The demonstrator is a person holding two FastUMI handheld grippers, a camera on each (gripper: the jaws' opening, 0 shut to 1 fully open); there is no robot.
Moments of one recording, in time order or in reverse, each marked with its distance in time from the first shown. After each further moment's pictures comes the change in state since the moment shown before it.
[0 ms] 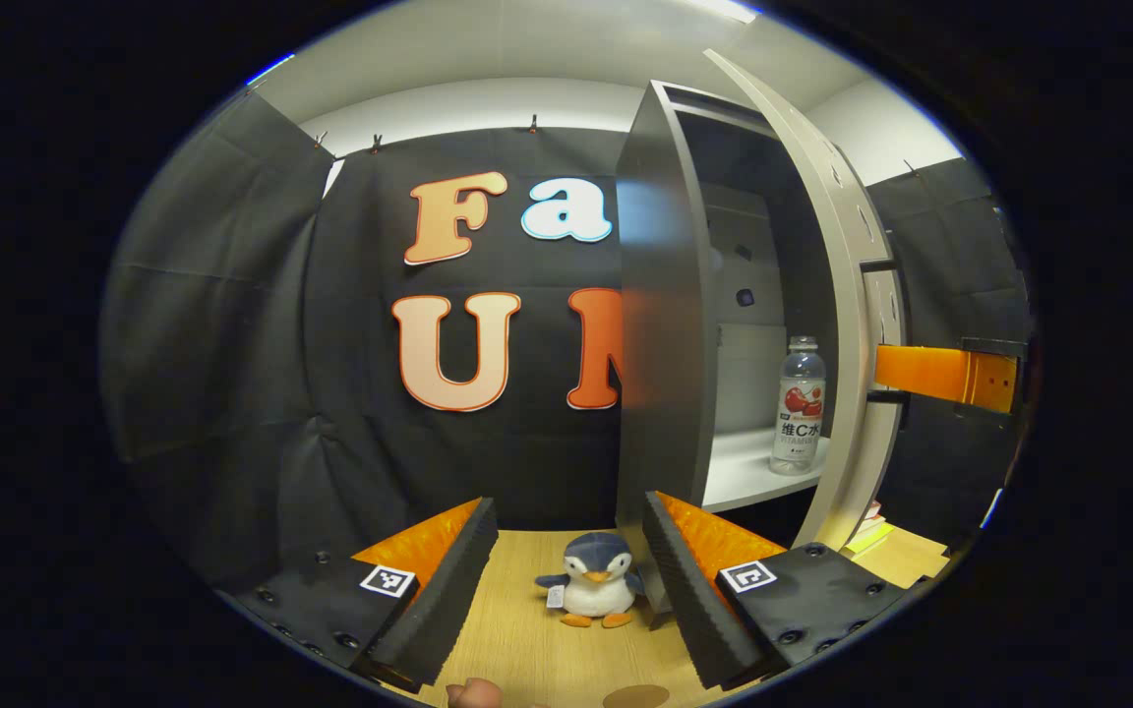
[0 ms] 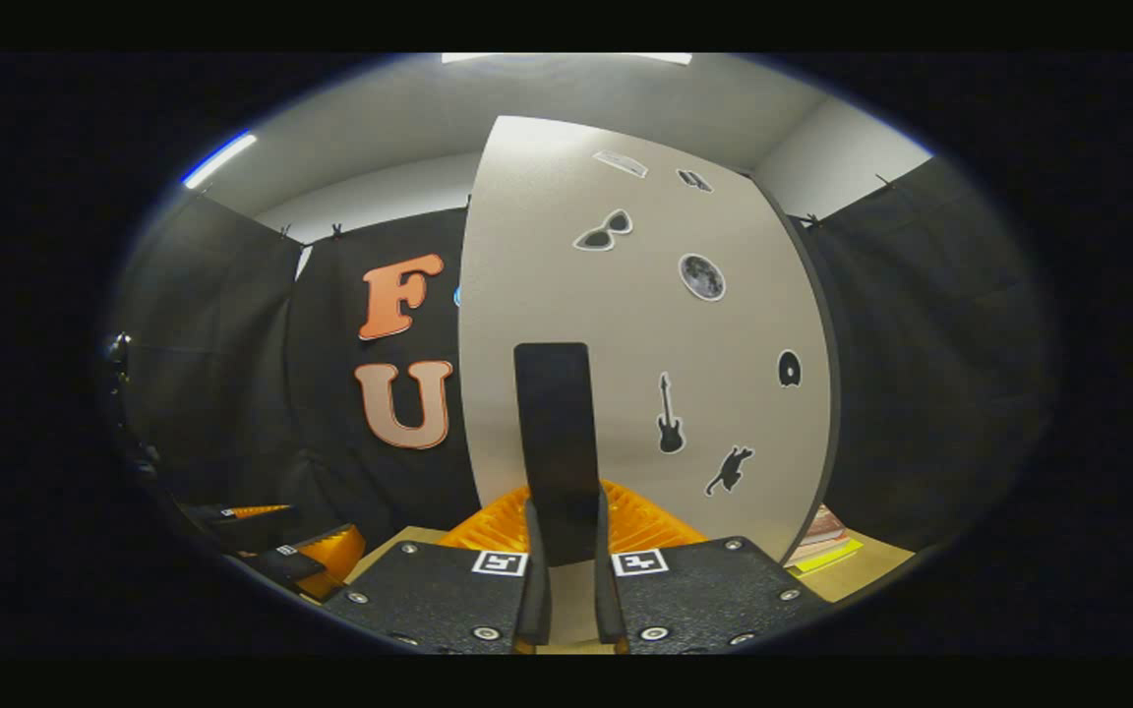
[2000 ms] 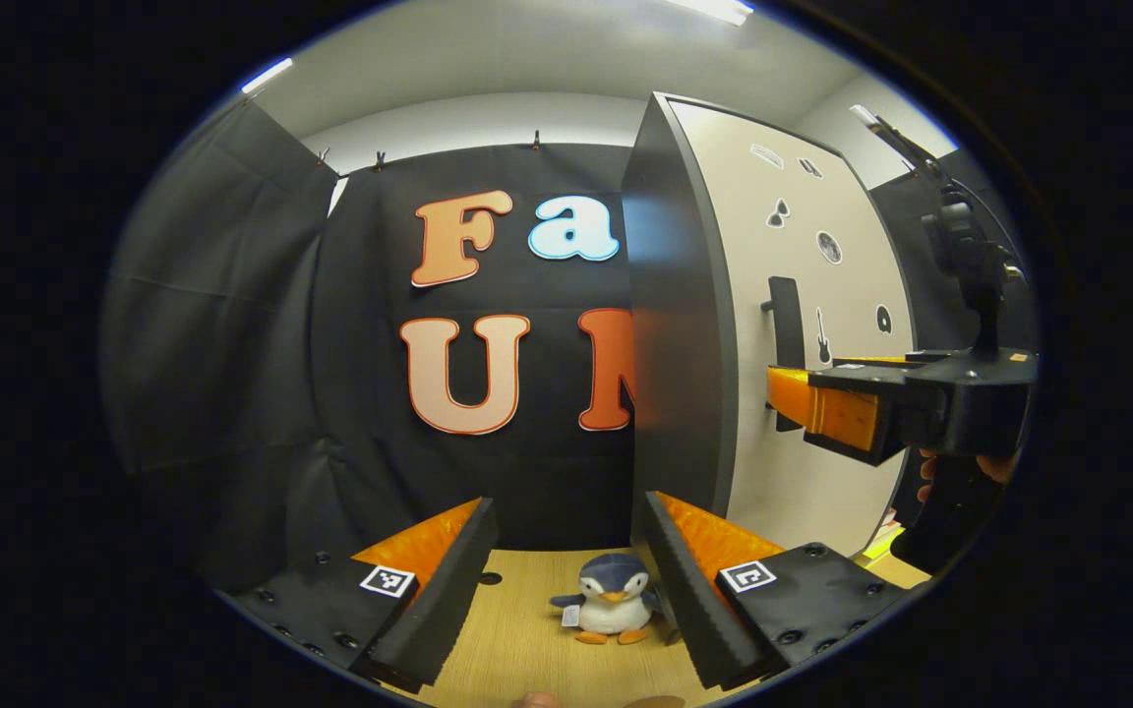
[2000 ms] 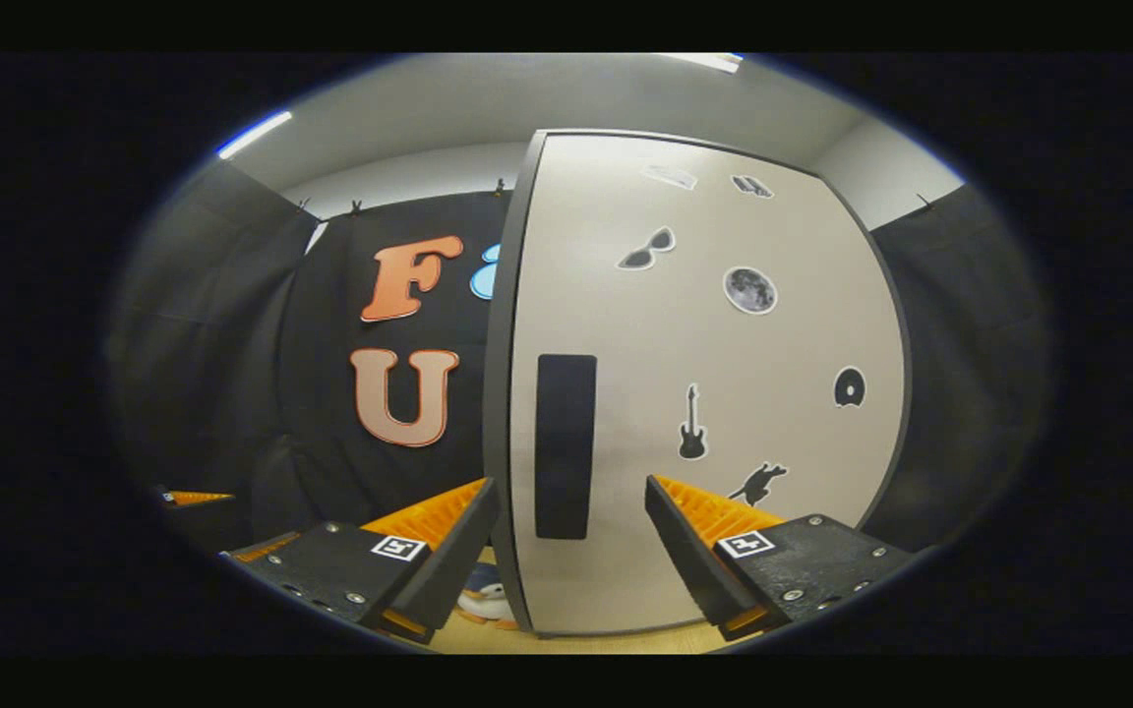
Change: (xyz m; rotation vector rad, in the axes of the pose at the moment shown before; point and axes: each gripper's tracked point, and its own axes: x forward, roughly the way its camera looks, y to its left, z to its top) left arm -0.001 0.022 0.017 0.017 -0.050 0.037; right arm 0.071 0.042 -0.002 -0.075 0.006 0.004
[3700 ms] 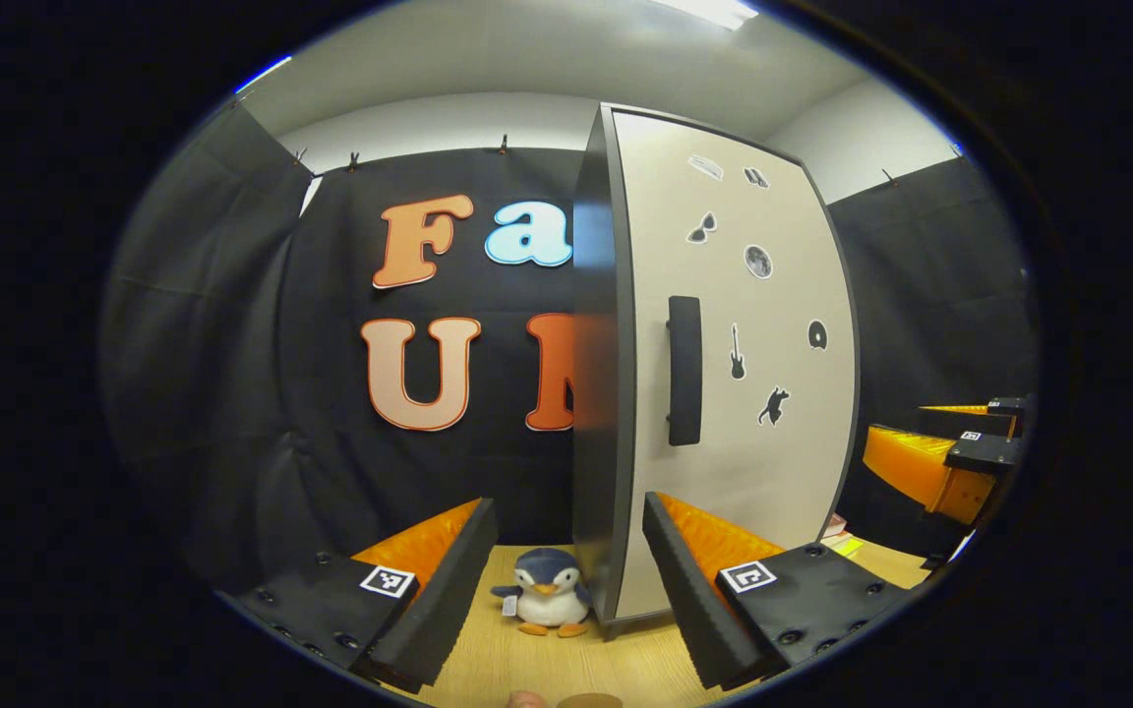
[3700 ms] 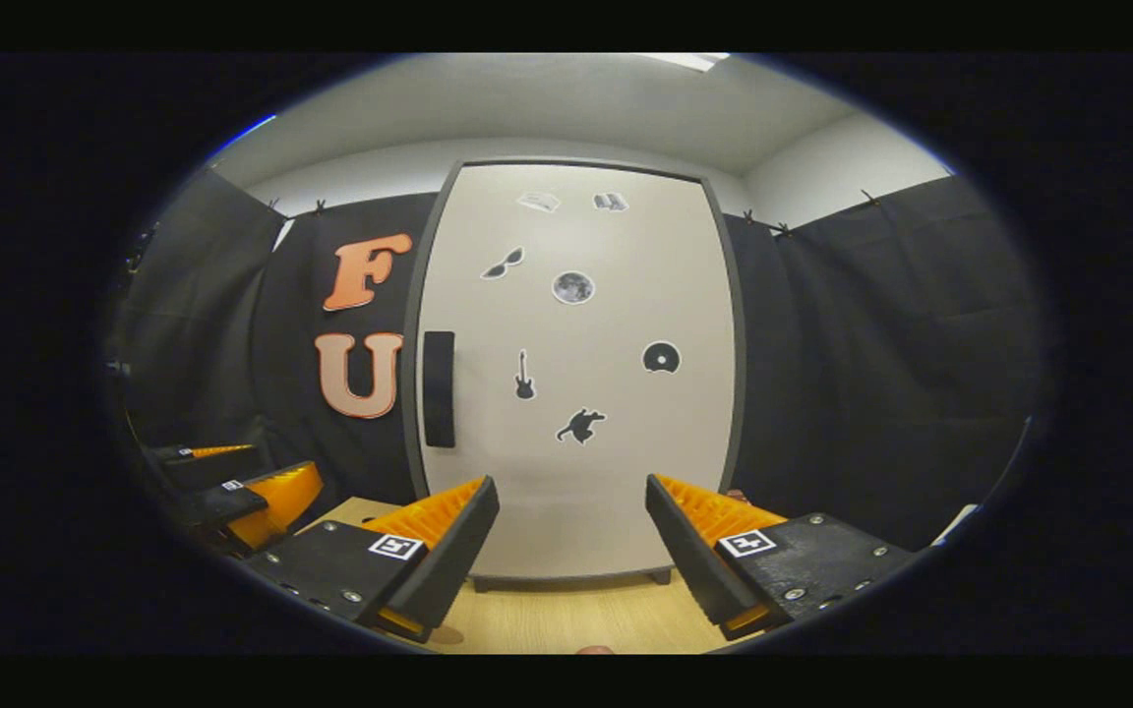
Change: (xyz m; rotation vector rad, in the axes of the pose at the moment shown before) left arm -0.037 -0.078 0.016 -0.024 0.028 -0.077; right arm -0.154 -0.101 -0.021 -0.016 0.056 -0.129
